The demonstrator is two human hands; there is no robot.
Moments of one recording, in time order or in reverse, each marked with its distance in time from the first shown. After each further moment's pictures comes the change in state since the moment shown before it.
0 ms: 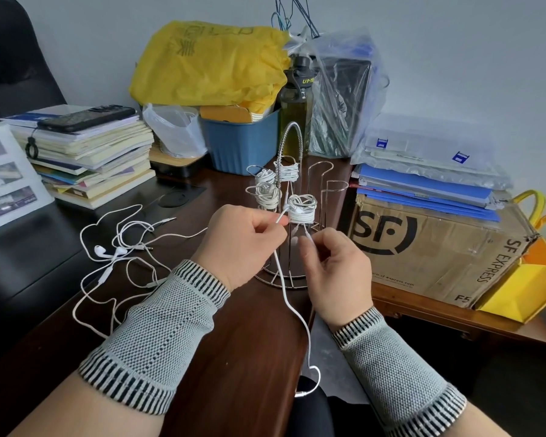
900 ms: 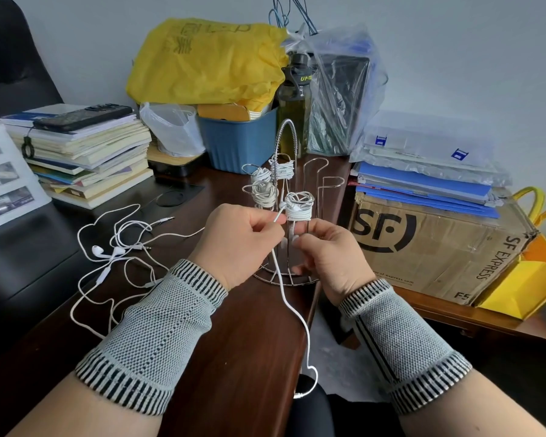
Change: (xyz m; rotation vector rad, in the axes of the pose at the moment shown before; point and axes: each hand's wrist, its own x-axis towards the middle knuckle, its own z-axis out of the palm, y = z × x) left_hand 0.001 -0.002 0.001 -0.023 -0.009 -0.006; right_hand 0.029 -0.014 -0.007 0.793 -0.456 0.662
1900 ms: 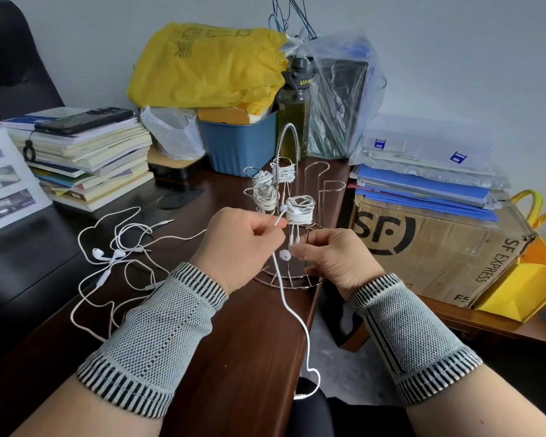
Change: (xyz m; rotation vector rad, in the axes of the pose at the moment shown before) left_hand -0.002 0.001 0.000 0.046 -0.013 0.008; right_hand 0.011 0.001 -0.021 -0.324 -0.015 0.022
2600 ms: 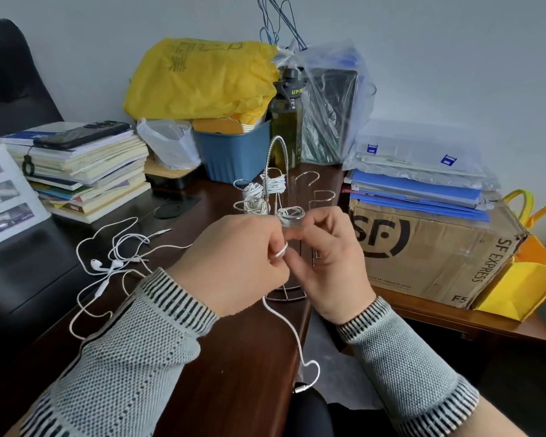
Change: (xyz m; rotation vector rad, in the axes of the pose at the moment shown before) left_hand -0.018 0.042 -0.021 0.470 -0.173 0.129; right_hand -0.025 -0.003 0.011 -0.523 0.403 -0.868
